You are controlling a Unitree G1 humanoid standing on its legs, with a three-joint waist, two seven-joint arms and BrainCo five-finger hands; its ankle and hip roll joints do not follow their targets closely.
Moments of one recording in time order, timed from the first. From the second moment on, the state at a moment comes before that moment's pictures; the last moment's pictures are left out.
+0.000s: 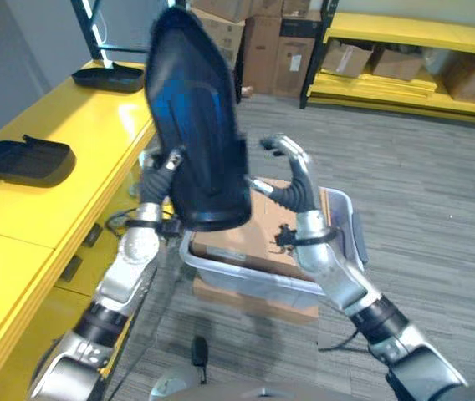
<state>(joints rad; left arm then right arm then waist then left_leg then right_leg) -0.28 0.38 -0.26 -0.08 -0.32 -0.17 0.41 -0.31 -0.46 0.46 -0.07 -0.29 -0.20 -0.66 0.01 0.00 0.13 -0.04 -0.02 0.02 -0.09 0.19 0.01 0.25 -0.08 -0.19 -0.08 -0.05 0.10</state>
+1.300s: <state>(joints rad) -0.22 0.55 -0.01 -0.29 0.03 -0.44 0.45 0.01 -0.30 0.14 1.29 0.09 0.26 0.08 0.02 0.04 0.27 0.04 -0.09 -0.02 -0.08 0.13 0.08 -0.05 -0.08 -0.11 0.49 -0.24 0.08</state>
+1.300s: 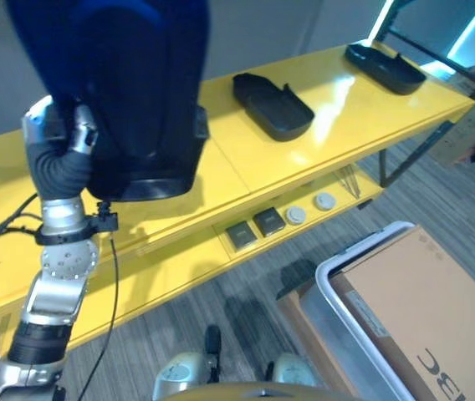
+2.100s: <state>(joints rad) -0.11 0.48 -0.18 -0.22 -0.21 -0.39 0.31 -0.17 -0.43 0.26 1.37 -0.01 0.36 0.12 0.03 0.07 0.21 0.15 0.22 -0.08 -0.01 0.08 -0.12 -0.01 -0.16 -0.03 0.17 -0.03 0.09</state>
